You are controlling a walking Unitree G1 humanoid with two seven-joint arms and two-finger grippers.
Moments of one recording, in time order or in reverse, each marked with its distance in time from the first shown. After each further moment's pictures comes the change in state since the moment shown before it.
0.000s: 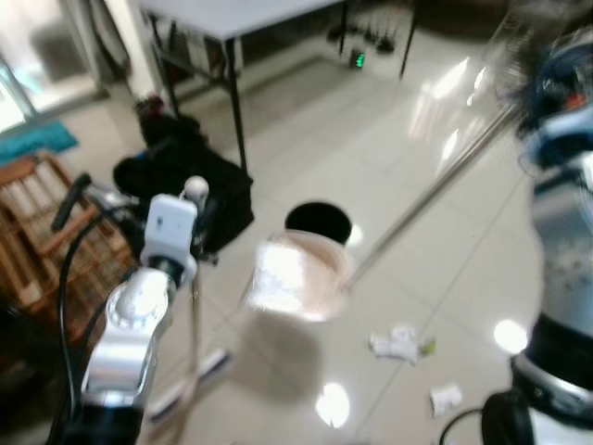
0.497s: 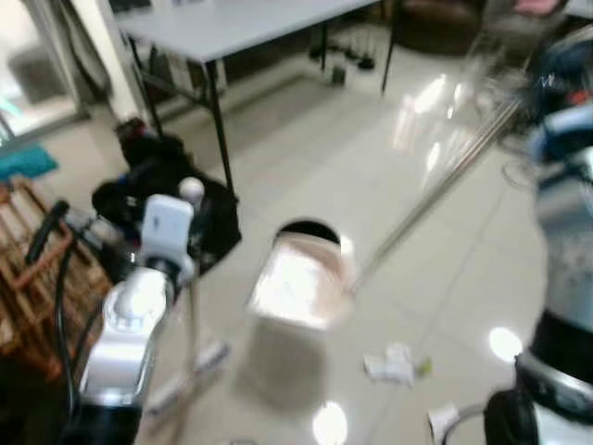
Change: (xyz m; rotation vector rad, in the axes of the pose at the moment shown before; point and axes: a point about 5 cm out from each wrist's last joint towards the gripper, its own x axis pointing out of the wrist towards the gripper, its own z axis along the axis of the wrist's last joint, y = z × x) left arm 0.001 0.003 -0.005 0.000 0.011 0.015; right arm 0.003 -0.003 0.001 -0.004 -0.002 -0.003
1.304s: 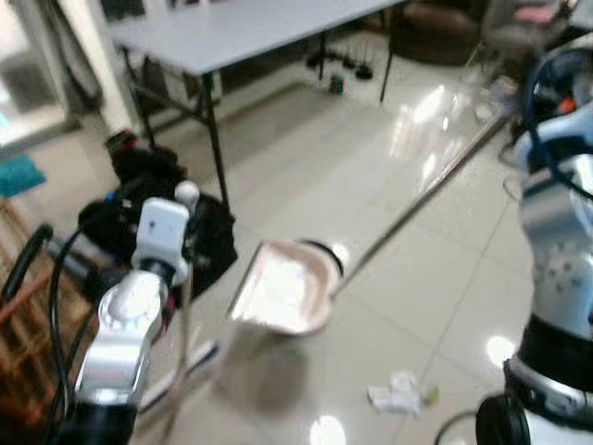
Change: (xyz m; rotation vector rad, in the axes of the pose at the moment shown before) left arm -0.002 0.007 -0.006 0.031 0.013 0.014; right arm -0.005 0.010 -0.010 0.060 0.029 0.009
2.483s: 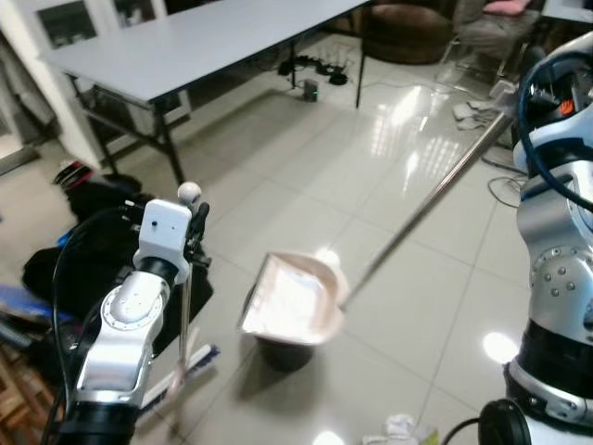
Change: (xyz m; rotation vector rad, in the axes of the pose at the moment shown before) left arm 0.001 -0.008 0.000 -0.007 0.001 -0.020; right arm -0.004 -0.006 -0.003 -0.079 -0.016 0.001
